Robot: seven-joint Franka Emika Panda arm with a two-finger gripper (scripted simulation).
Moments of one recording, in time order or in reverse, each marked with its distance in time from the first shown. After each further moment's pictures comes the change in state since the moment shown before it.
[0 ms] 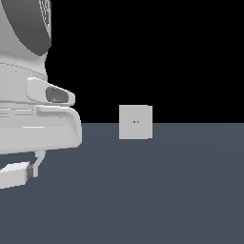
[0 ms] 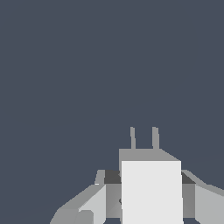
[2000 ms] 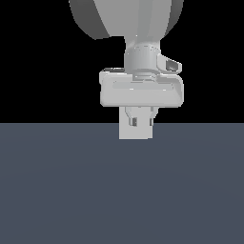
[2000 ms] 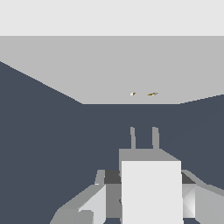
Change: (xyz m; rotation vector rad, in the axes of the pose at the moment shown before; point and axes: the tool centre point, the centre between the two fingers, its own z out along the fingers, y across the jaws) arm -0.007 0.244 -0.084 -0.025 0.001 0.399
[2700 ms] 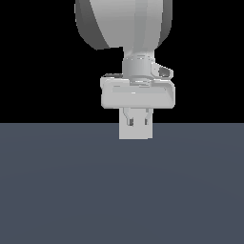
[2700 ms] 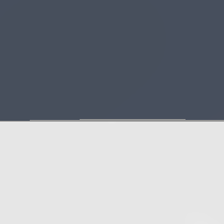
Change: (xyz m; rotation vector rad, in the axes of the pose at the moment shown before) arm 0.036 0.000 0.002 0.000 0.000 0.000
